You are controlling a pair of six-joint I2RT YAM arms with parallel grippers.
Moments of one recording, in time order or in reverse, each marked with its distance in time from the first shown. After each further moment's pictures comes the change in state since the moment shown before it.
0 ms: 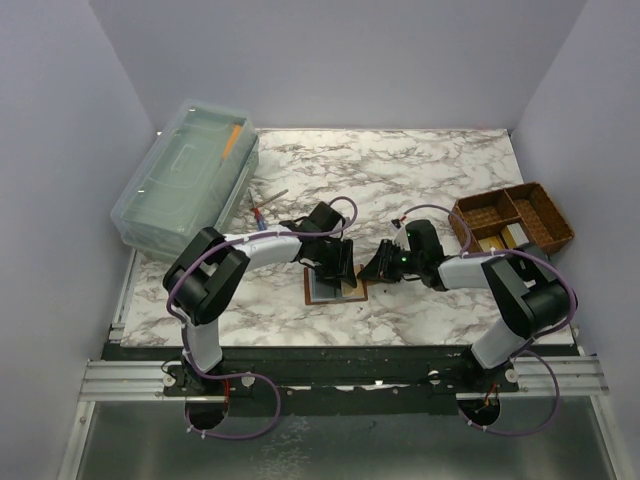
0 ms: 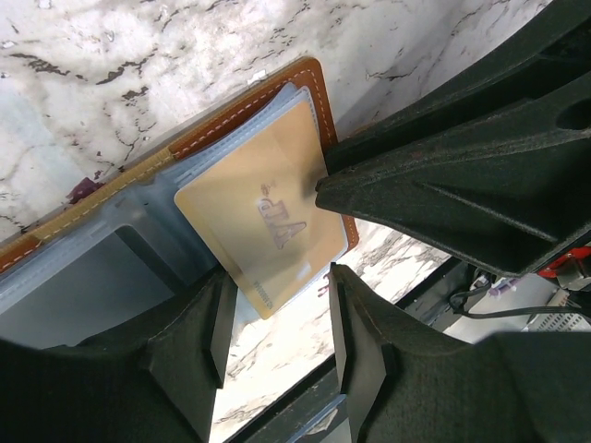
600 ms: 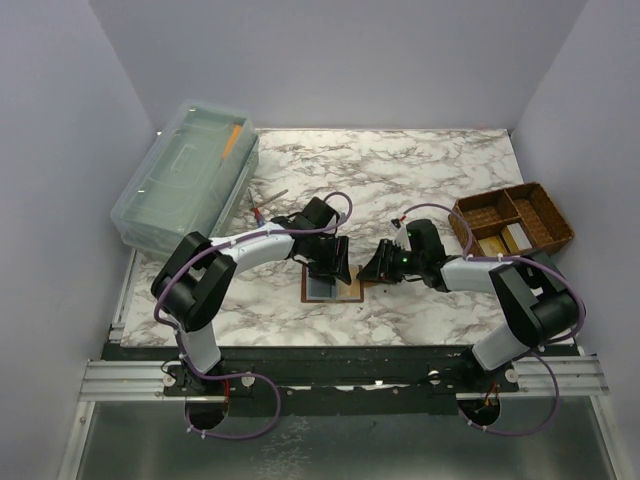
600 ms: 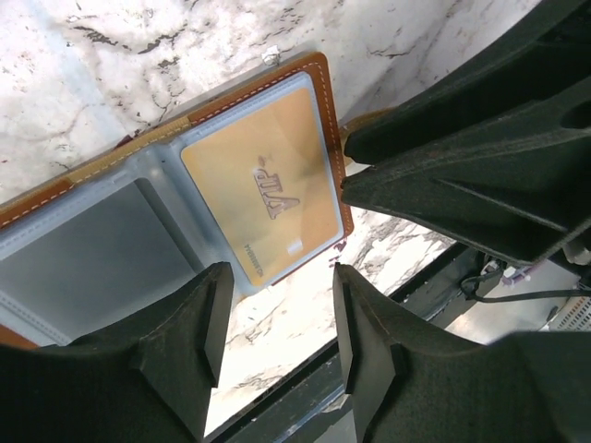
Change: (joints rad) left arm 0.026 -0.062 0.002 -0.084 -0.017 0.068; right arm 0.007 -0.062 0.000 -0.069 0.001 -0.036
